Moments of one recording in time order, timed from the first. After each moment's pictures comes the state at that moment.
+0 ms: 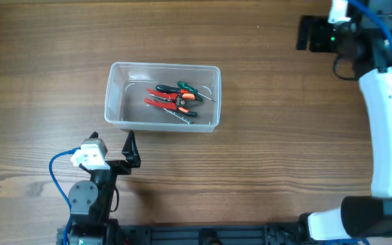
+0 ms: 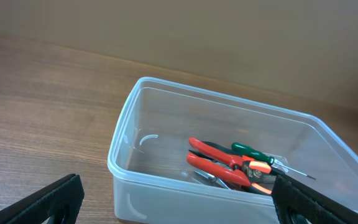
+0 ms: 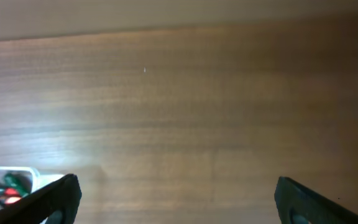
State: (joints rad) left arm -0.07 0.06 0.04 -0.14 0.01 -0.26; right arm -0.01 1.64 1.78 -0.99 0.00 0.05
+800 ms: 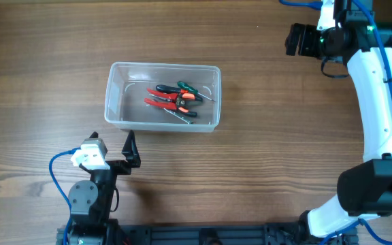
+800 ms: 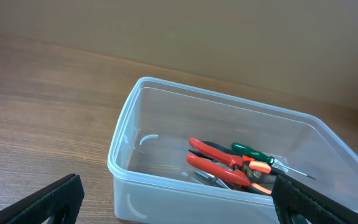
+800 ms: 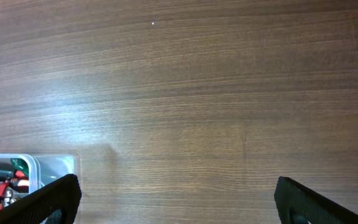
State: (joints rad) left arm -0.07 0.06 0.04 -0.14 0.01 -0.26; right arm -0.02 1.77 1.75 -1.01 -0.09 0.11
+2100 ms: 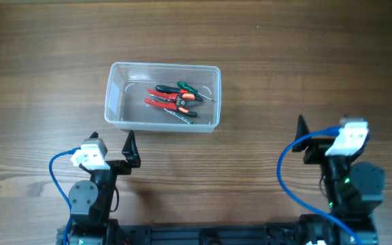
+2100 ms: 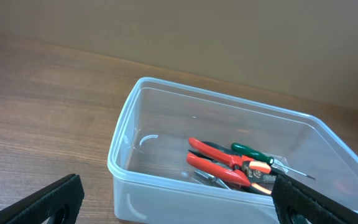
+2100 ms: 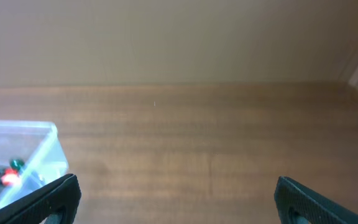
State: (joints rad) left arm -0.07 0.06 0.04 -0.14 0.01 -0.26; right arm -0.02 0.29 0.40 -0.32 -0.02 0.01
